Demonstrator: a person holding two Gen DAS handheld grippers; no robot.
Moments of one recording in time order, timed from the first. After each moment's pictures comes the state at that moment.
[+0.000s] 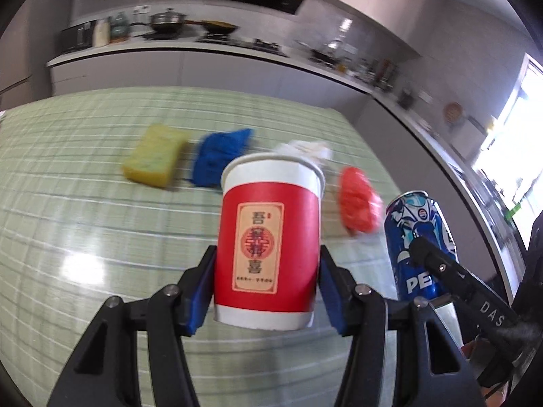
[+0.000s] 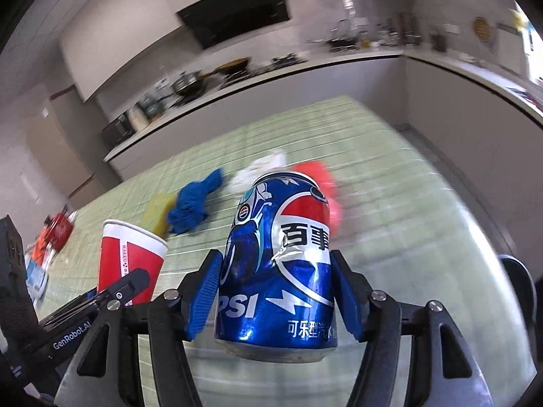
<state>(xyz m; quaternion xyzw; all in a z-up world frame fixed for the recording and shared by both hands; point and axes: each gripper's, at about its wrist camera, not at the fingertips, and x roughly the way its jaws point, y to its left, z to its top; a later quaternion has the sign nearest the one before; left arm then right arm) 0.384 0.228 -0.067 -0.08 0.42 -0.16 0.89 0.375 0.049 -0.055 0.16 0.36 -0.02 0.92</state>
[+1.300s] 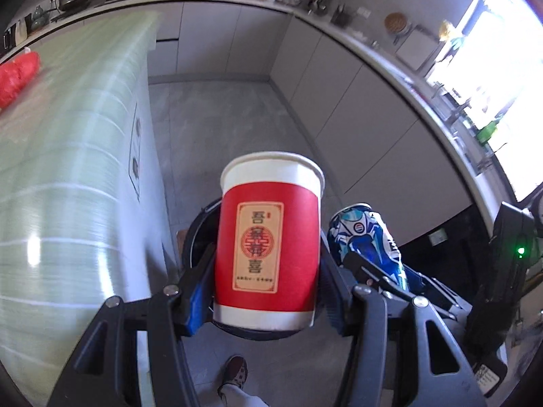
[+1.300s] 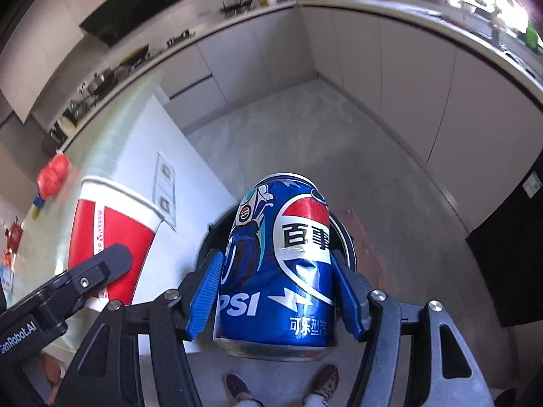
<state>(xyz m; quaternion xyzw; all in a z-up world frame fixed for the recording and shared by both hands) 0.276 -0.190 -0.150 -0.03 0.51 -0.23 0.83 0.205 -0.384 -0.182 0.20 0.46 -0.10 0.86</state>
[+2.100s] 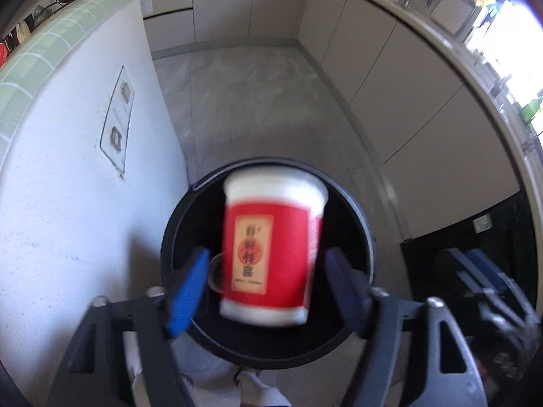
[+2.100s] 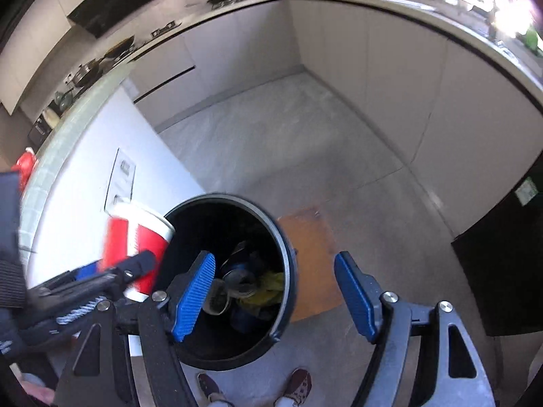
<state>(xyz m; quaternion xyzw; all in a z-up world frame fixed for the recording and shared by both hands) 0.296 -0.257 -0.206 0.03 0.57 -0.16 0.81 0.210 -0.436 -0.209 0.18 0.47 -0.13 0.86</state>
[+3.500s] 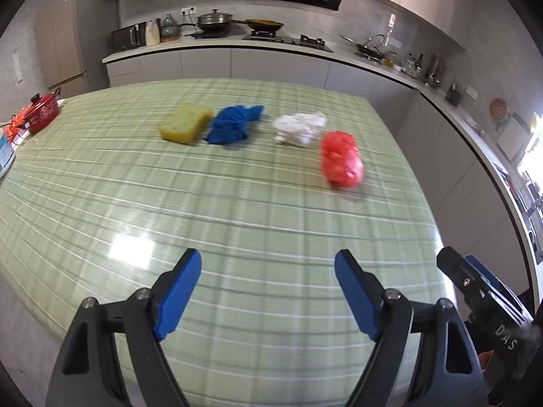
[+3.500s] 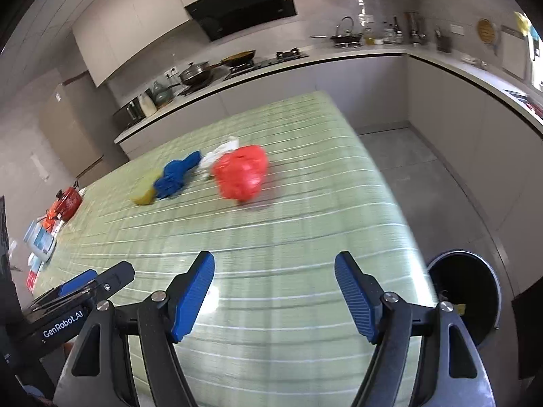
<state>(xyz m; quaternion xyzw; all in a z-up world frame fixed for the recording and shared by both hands) 0.280 0.163 -0.039 -0.06 0.43 0.00 0.90 0.300 -0.034 -0.053 0.13 0.38 0.03 0.91</state>
